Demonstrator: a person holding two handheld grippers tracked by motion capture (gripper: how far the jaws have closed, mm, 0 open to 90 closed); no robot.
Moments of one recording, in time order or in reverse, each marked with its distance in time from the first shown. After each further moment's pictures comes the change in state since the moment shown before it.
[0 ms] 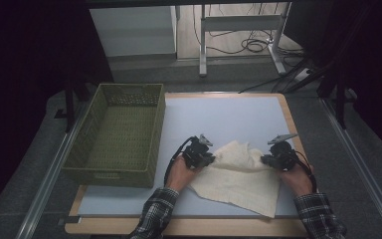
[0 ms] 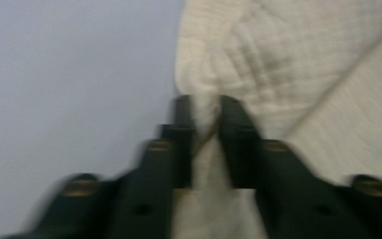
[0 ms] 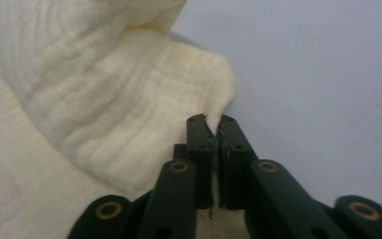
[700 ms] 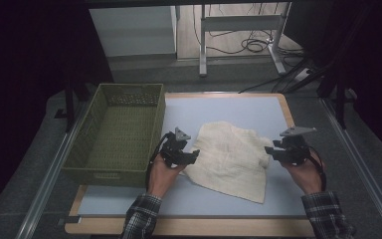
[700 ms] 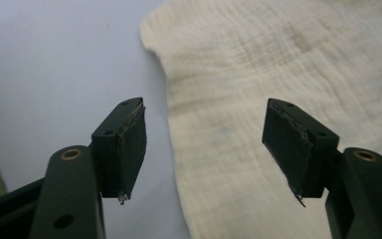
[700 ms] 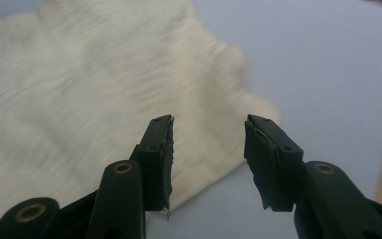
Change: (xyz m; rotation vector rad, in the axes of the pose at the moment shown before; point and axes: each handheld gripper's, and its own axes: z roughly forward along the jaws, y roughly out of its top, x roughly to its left) left arm 0.008 -0.023 -0.072 -0.109 0.212 -0.128; right arm -0.007 0.009 -0.044 -0.190 -0.052 0.012
